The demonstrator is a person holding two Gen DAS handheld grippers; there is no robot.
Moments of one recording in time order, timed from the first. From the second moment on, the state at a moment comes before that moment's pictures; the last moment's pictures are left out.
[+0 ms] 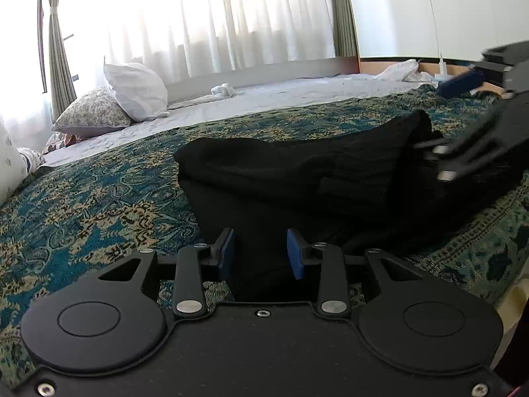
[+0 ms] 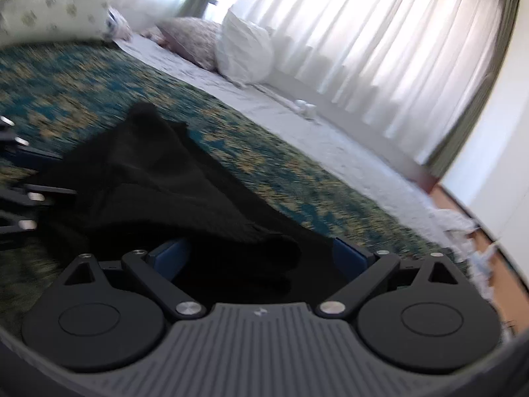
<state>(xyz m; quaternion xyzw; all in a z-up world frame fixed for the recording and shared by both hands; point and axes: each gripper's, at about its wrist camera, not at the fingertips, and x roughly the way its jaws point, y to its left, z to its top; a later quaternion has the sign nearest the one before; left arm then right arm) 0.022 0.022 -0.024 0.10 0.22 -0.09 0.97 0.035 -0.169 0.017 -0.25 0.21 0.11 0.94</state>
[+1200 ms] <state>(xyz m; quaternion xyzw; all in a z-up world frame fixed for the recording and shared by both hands) 0.017 0.047 -0.024 -0.01 0.23 -0.10 0.97 0.168 -0.307 0.039 0.30 0.23 -0.07 0.92</state>
